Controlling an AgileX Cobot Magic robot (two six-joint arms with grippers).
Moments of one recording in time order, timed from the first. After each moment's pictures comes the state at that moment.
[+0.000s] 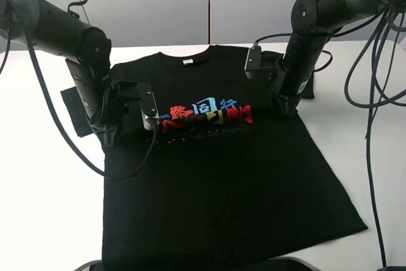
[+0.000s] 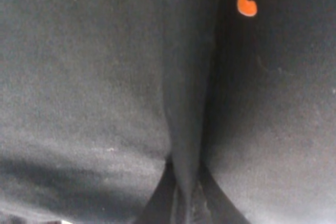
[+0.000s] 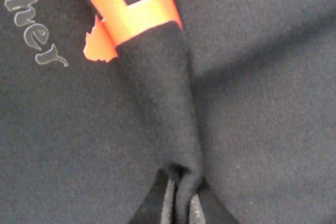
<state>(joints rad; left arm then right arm) -0.61 2.07 -1.11 0.08 0.75 0.72 0.30 2.15 -1.30 0.09 0.85 -1.06</state>
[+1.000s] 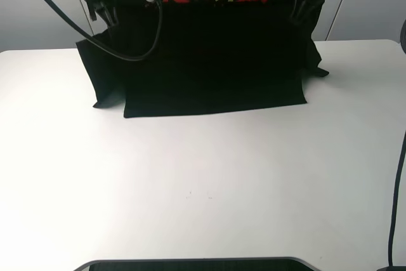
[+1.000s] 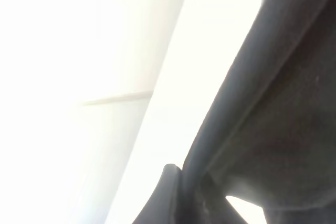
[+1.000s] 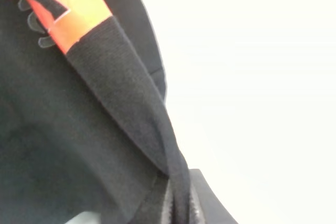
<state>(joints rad) -0.61 1.89 -1.53 0.70 0.68 0.22 0.30 1.79 -1.38 -0.42 0.53 -0.46</state>
